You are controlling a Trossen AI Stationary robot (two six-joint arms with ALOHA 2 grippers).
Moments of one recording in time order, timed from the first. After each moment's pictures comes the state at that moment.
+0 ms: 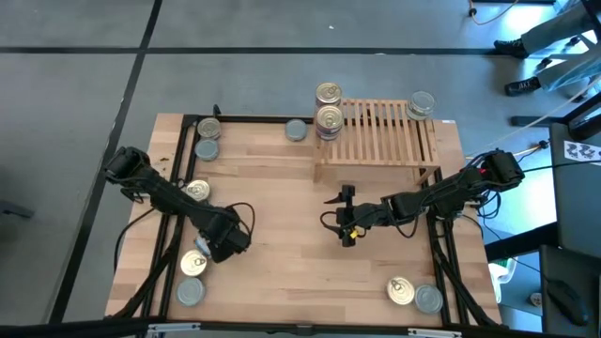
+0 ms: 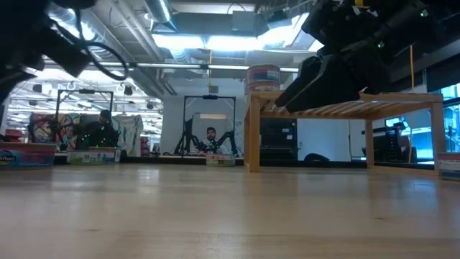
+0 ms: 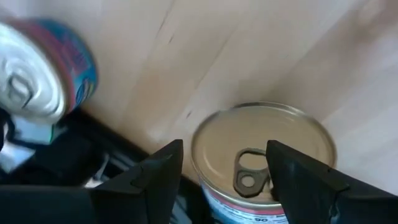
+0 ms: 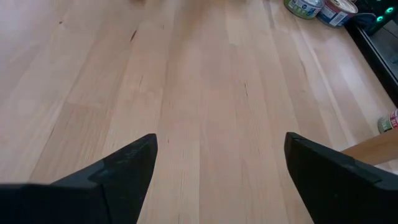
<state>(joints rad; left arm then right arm) -0.47 1.57 1.01 -1.30 0.06 -1.07 0.28 1.48 0.67 0.21 0.36 -0.08</state>
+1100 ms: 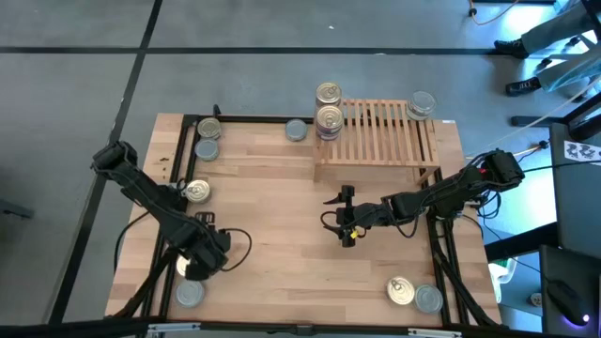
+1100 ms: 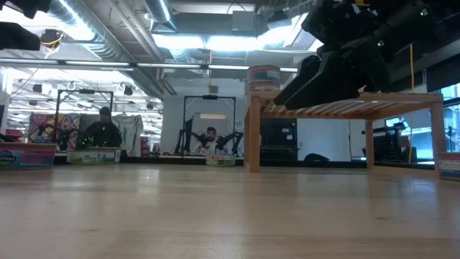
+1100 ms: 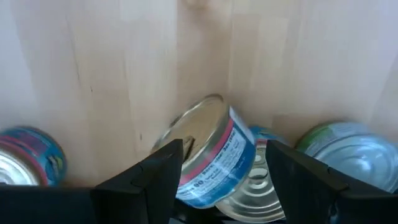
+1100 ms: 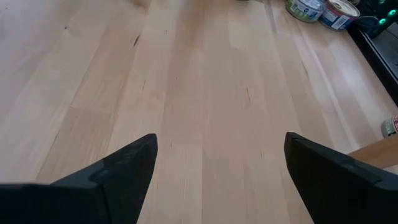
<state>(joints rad) -0.71 1.43 1.02 -1.19 0.01 -0.76 0.28 1.48 0.67 0.22 0.35 -0.08</state>
